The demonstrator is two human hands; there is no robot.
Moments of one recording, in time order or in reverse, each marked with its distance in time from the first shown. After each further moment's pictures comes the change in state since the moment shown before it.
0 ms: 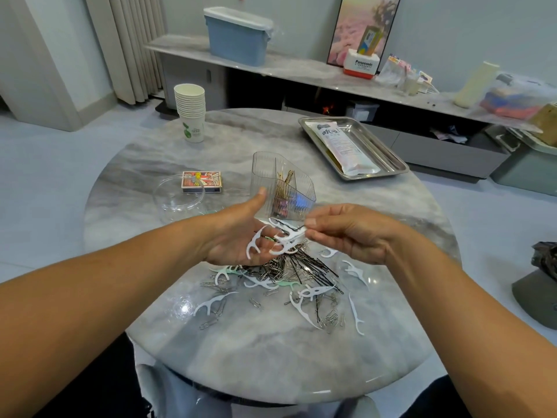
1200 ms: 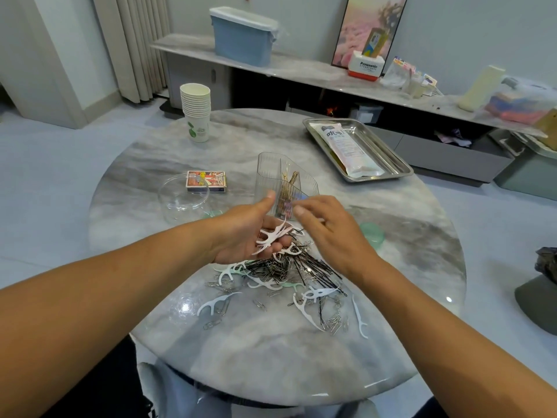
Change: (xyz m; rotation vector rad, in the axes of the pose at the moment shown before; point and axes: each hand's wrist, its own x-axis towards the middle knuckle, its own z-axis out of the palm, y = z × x) left_hand -0.009 -0.001 0.014 0.088 0.092 0.177; right_hand 0.024 0.038 0.012 -1.029 0.289 -0.691
